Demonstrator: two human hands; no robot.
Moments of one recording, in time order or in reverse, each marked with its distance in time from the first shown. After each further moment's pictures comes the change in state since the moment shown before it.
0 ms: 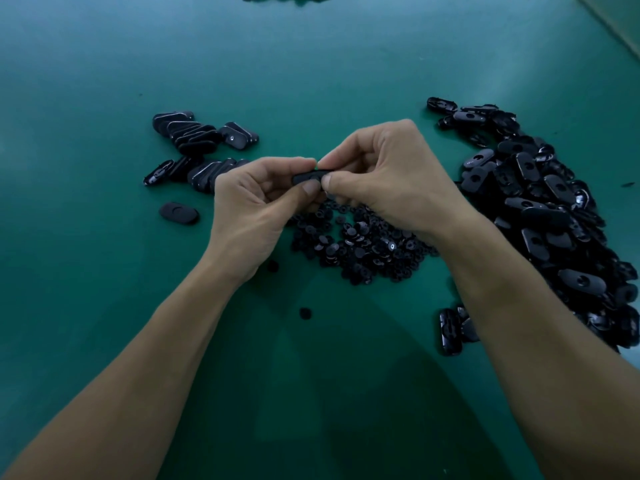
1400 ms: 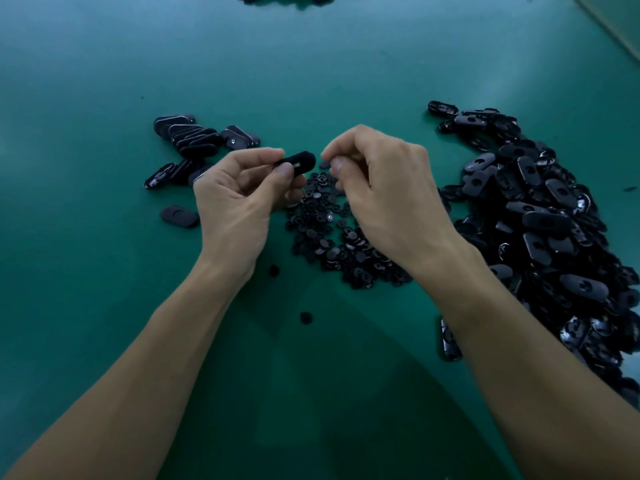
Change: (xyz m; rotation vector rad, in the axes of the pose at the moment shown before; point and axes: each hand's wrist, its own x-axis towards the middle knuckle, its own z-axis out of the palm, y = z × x) left_hand 0.003 0.003 -0.004 -0.058 0.227 -0.031; right_hand -0.013 -0.013 0.019 -0.337 0.227 -0.111
